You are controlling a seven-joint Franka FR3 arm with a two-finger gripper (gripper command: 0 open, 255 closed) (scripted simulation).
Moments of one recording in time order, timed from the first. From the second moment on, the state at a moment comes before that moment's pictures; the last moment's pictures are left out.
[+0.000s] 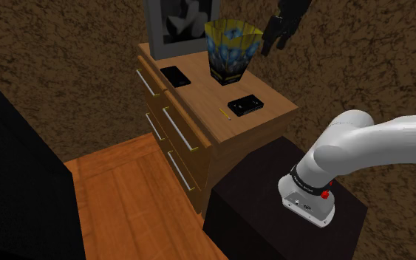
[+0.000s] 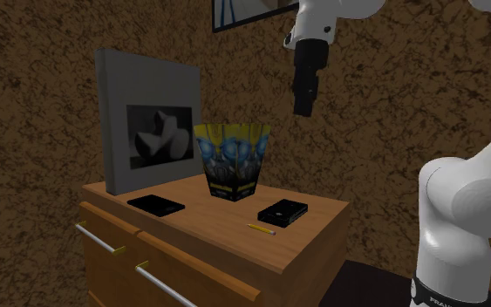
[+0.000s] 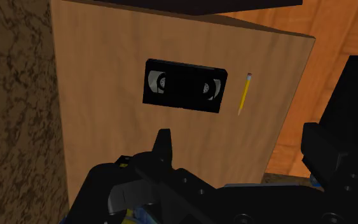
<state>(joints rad) -0.01 -0.83 -0.04 -2.29 0.01 1.56 -0.01</state>
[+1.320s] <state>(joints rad) -0.12 -0.32 -0.29 -1.94 0.04 1.76 -0.05</state>
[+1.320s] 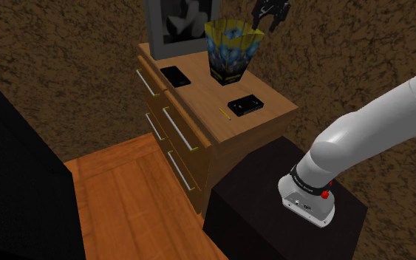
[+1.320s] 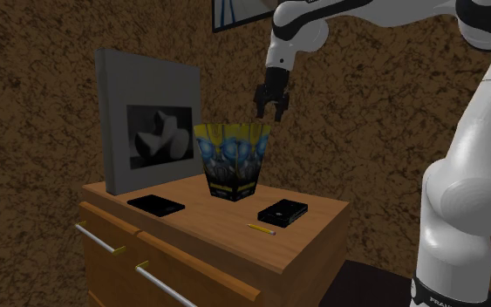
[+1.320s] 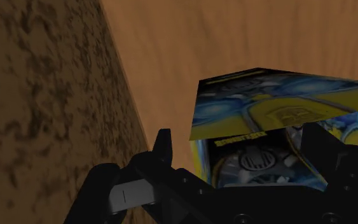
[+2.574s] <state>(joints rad) -0.14 -0.25 -0.32 -1.97 0.07 1.86 -0.07</state>
